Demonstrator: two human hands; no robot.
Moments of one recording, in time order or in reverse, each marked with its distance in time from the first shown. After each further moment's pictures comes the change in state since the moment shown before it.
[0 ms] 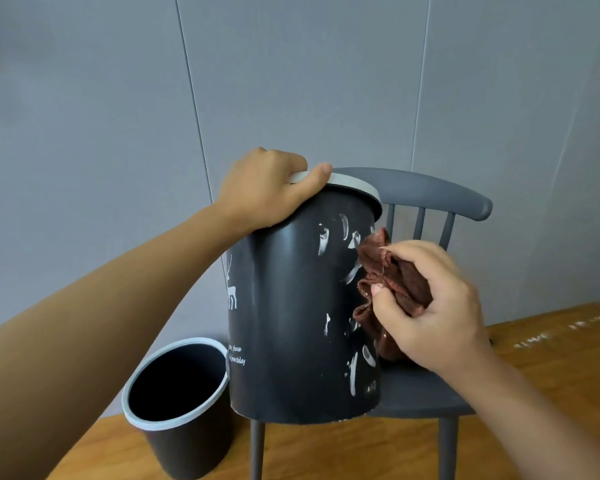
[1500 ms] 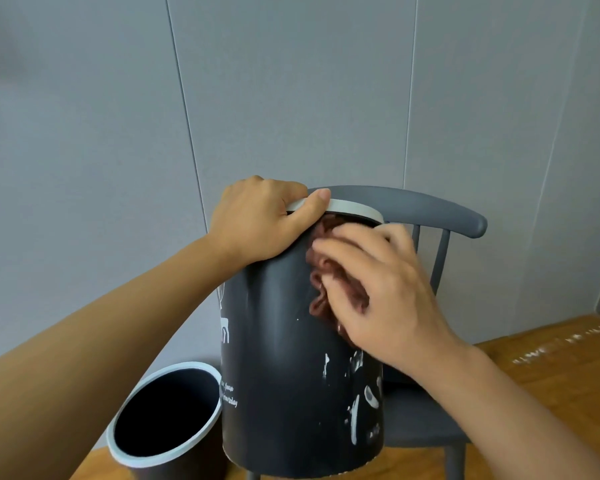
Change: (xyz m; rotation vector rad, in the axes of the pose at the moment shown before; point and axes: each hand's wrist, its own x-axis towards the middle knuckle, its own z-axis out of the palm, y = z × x) left_hand -0.013 0.003 0.000 0.041 0.085 0.055; right_hand 0.046 -0.030 0.028 -0.303 -0.100 -0.264
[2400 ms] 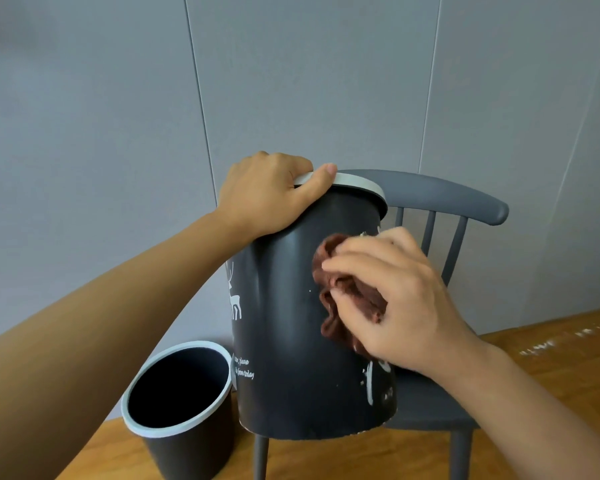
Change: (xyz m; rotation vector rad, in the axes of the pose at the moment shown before) left_hand 0.003 -0.014 0.001 0.024 -0.039 -0.098; right_hand -0.017 -0.004 0.001 0.117 -0.124 -0.031
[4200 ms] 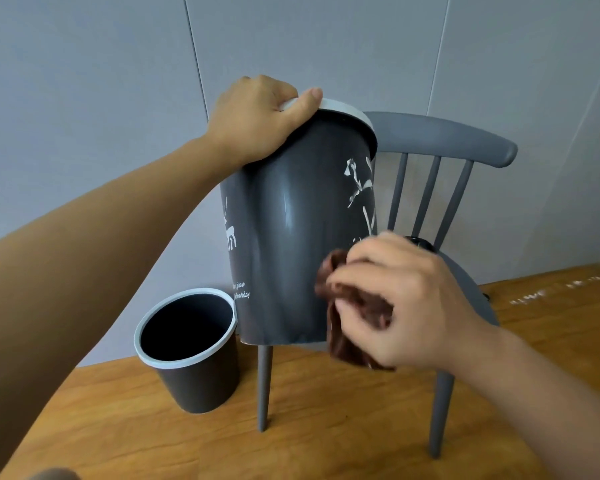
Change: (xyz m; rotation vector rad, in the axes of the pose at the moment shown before) left_hand 0.005 -0.017 0.003 -0.093 -0.073 -0.115; right_hand -0.051 -0.024 -0.005 0.068 -0.134 -0.044
